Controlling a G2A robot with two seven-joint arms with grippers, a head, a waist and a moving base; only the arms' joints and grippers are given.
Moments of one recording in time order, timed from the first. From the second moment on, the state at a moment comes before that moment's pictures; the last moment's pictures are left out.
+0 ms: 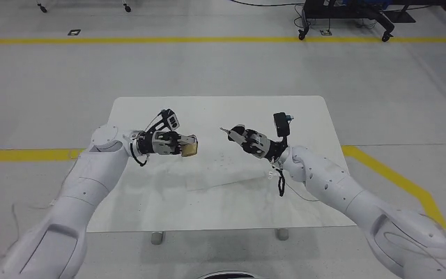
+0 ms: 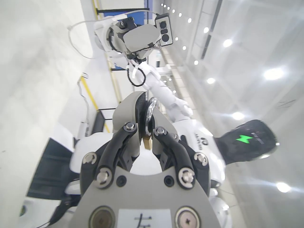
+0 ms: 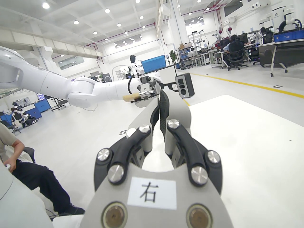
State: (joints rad) left arm 0.74 -1.10 -0.83 -0.88 -0.96 -0.09 -1.54; right arm -0.79 -1.10 0.42 -1.02 -0.67 -1.01 -0.73
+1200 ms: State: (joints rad) left arm 0.72 -1.23 -0.74 -0.88 -1.19 -0.29 -0.97; right arm -0.93 -1.09 0.56 -1.21 -0.23 -1.01 -0.46
